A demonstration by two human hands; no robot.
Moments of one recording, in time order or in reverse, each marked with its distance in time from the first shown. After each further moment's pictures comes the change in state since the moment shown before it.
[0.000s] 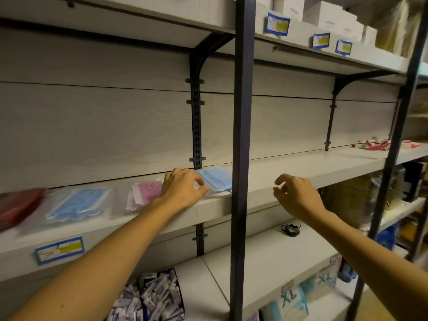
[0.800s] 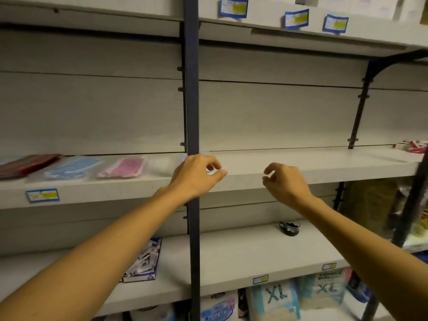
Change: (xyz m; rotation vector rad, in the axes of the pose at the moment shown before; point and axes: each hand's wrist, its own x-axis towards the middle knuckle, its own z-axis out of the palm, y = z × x) left_hand -0.032 0.197 0.014 -0.170 0.070 -0.111; right_hand 0.018 0.116 -0.047 0.169 -0.151 -0.144
